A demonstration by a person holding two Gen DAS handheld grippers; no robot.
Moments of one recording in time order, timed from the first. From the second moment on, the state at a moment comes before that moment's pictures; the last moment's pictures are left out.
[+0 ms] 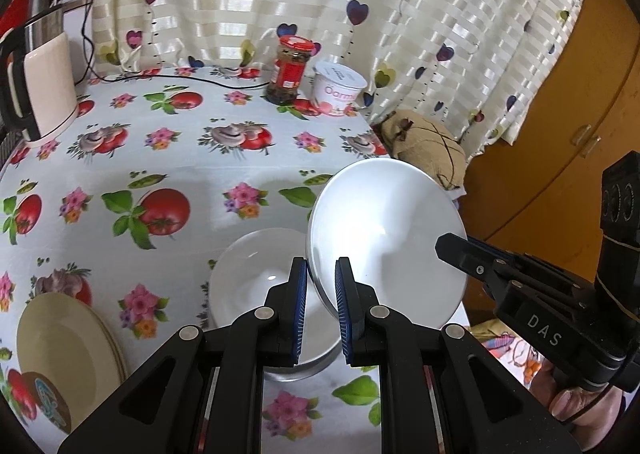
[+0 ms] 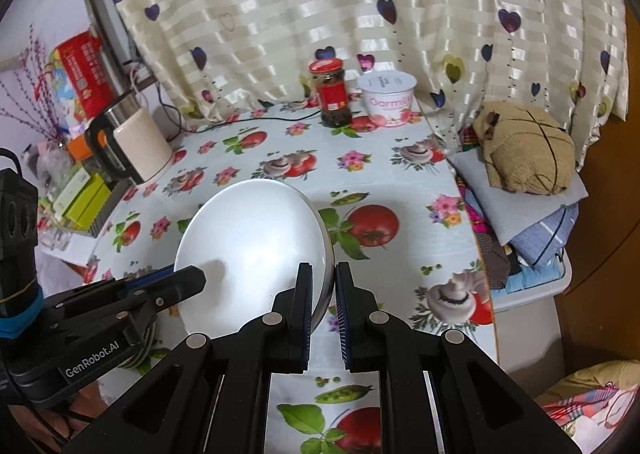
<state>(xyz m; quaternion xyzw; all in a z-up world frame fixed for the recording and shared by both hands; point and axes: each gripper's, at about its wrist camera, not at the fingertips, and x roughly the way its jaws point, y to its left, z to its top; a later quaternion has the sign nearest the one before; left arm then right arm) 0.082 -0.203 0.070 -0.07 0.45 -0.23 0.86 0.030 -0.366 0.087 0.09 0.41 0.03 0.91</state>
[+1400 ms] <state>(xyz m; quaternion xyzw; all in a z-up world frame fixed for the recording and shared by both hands) 0.092 -0.161 0.022 -0.08 0.51 -0.16 0.84 0.061 -0.318 0.032 0.07 0.48 0.08 0.87</state>
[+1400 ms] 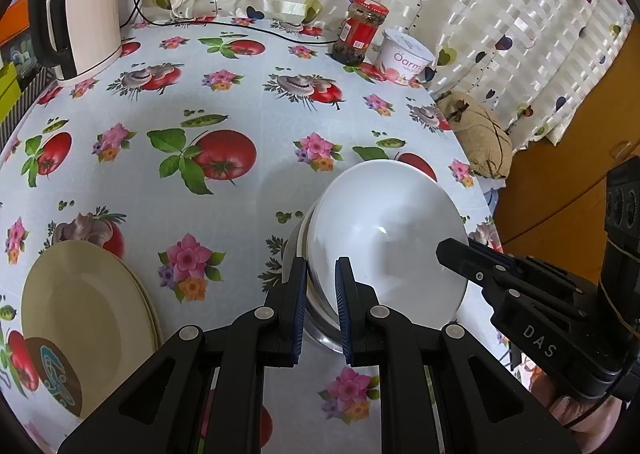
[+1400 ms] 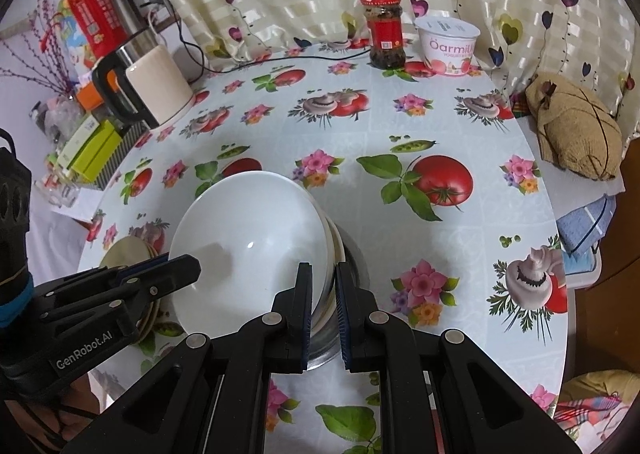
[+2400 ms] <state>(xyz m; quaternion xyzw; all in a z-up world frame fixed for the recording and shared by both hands) 0.096 -0.162 0.017 -0.07 0.50 -0.17 0.85 0.067 -0.320 0.027 0.07 0.49 0.08 0.87</state>
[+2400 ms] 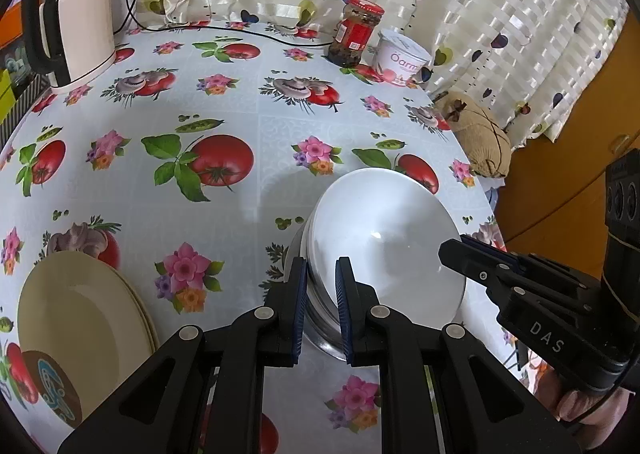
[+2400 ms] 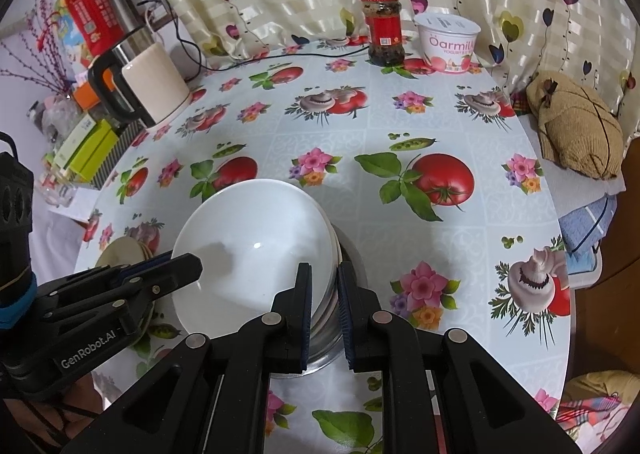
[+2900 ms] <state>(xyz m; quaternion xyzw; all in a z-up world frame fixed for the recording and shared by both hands) 0.094 -0.157 0.024 -0.07 0.48 -0.17 0.86 0.062 -0.324 0.035 0.08 0.48 0.08 0.87</state>
